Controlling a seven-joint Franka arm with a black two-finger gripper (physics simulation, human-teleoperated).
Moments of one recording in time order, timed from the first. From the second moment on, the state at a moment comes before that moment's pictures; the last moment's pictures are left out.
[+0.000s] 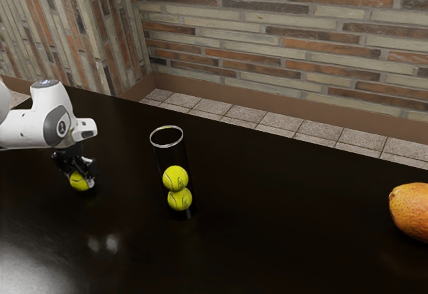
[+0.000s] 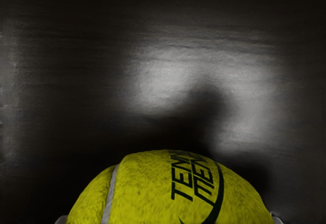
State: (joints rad) arm 0.24 0.34 0.20 -2.09 -0.05 2.42 0.33
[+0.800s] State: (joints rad) arm -0.04 -0.08 0.02 -1.98 -0.06 2.03 0.15
